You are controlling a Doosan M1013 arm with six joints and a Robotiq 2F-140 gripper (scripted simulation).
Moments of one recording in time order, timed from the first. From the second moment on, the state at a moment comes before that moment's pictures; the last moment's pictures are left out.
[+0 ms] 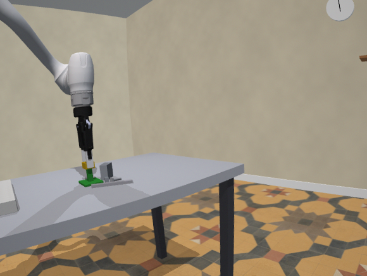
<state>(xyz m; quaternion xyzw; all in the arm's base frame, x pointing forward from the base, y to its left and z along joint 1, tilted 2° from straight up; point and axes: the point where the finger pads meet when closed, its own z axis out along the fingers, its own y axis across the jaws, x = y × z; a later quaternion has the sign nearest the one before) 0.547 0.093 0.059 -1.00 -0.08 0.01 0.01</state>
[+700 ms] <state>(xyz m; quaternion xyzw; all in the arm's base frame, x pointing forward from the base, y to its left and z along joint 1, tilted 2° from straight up) 0.547 0.093 0.051 -1.00 -0.08 0.01 0.01</state>
